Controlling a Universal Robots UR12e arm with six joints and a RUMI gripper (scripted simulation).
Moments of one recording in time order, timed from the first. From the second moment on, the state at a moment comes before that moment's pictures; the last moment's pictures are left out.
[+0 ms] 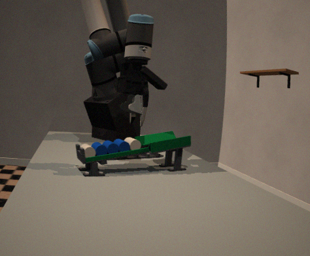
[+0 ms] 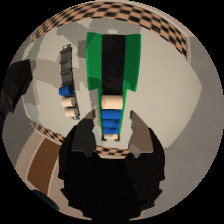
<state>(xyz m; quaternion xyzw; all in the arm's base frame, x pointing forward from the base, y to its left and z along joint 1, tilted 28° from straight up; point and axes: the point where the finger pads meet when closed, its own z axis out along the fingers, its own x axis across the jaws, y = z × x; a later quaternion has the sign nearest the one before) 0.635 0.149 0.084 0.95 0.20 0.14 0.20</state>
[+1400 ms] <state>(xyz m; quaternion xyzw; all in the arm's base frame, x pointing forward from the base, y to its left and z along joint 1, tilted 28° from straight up) 0.625 0.157 0.105 0.95 0.20 0.14 0.20</state>
